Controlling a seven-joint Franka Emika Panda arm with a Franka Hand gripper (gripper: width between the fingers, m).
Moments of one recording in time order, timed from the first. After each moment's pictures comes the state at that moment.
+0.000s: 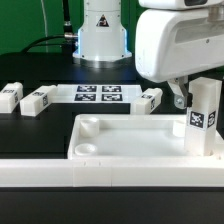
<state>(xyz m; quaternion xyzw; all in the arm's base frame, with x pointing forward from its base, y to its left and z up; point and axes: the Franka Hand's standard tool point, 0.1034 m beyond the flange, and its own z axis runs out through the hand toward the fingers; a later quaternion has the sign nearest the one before) 0.637 0.104 0.105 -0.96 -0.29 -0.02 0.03</state>
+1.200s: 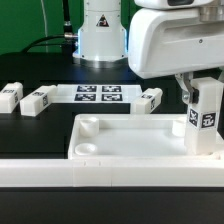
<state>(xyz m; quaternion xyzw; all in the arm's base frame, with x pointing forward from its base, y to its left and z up) 0.637 0.102 0.105 -1.00 -0.06 -0.02 0.03</state>
